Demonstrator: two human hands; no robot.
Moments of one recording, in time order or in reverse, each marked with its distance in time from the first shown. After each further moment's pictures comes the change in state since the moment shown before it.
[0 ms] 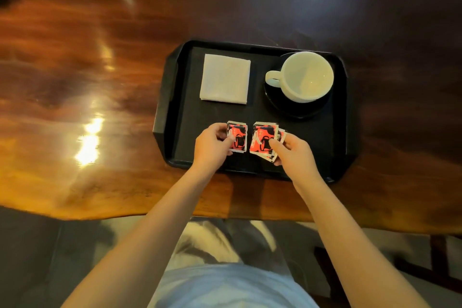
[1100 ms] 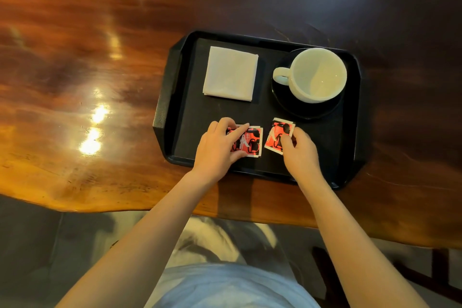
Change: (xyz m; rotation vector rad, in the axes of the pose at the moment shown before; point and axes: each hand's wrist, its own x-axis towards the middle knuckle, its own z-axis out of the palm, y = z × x) left_hand 0.011 -0.033 0.008 0.736 -0.023 0.561; right_hand 0.034 0.021 0.005 -0.196 0.118 -0.068
